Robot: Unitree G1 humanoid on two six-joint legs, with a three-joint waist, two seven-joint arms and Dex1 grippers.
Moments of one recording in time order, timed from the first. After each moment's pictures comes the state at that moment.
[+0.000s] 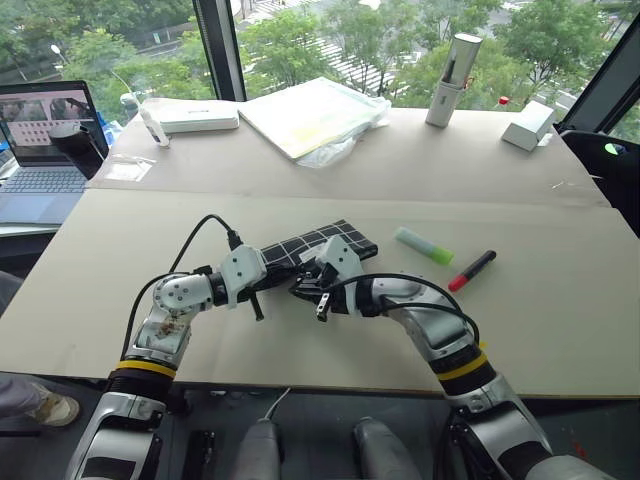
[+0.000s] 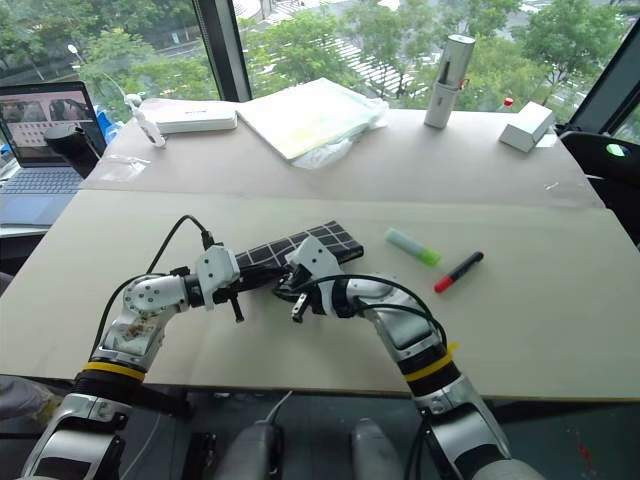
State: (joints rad) left arm -0.43 0.50 -0.11 0.27 -0.12 -0.17 -0.98; right arm -0.58 -0.20 0.33 0.03 0.18 0.60 0.80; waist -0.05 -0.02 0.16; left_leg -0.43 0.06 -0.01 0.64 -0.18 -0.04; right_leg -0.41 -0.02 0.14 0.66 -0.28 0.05
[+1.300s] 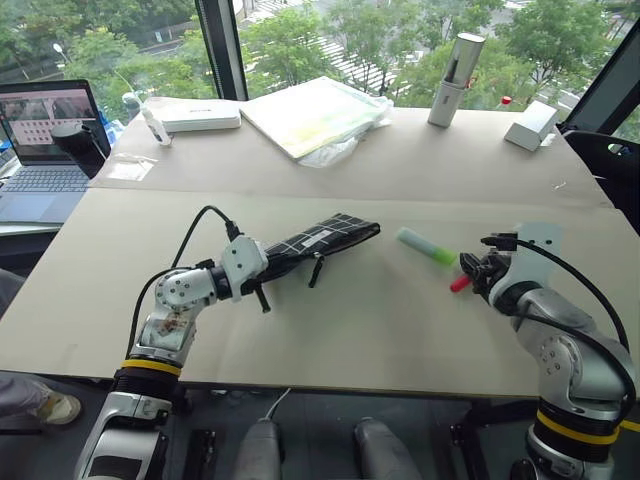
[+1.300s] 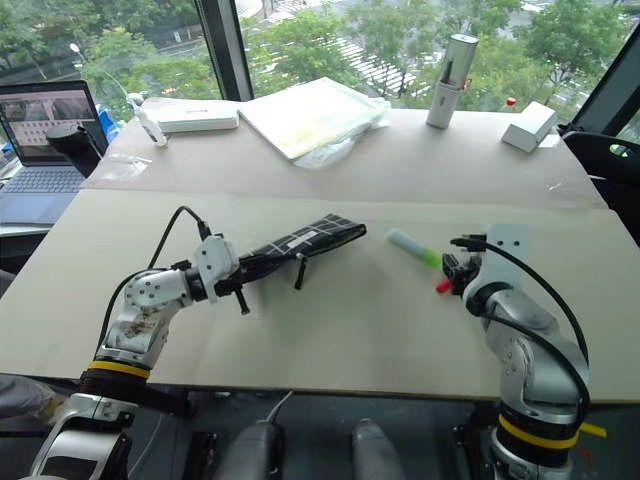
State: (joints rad) left arm -0.44 0.47 -0.08 0.20 -0.16 -0.15 -0.95; right arm -0.28 -0.33 -0.35 -0.50 0.26 1.11 0.07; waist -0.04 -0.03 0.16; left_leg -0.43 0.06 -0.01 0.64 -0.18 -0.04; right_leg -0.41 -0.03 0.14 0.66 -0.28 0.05
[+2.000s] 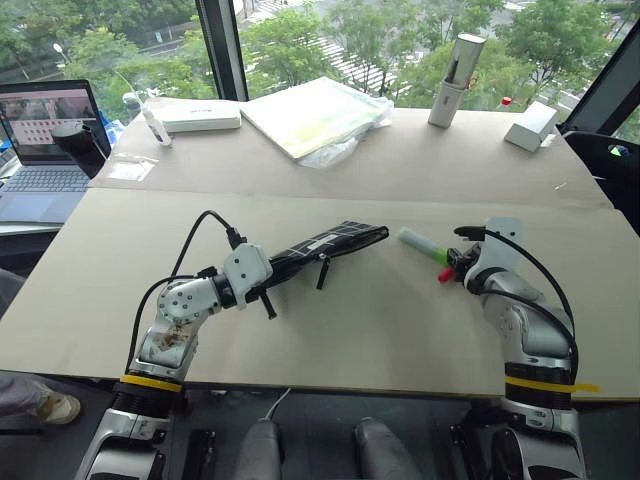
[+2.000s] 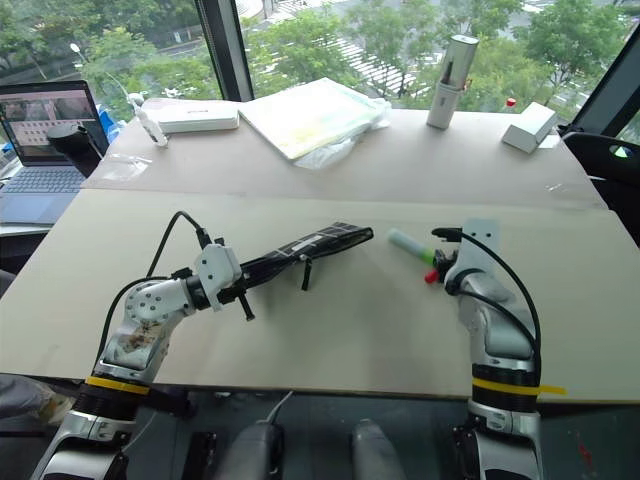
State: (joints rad) left arm -0.35 0.47 -0.09 0.04 -0.16 -0.10 -0.87; right arm -0.43 -0.31 -0.24 -0.08 0.17 0.87 0.03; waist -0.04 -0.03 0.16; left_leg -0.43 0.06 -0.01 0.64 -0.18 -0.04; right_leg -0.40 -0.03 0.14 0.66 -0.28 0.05
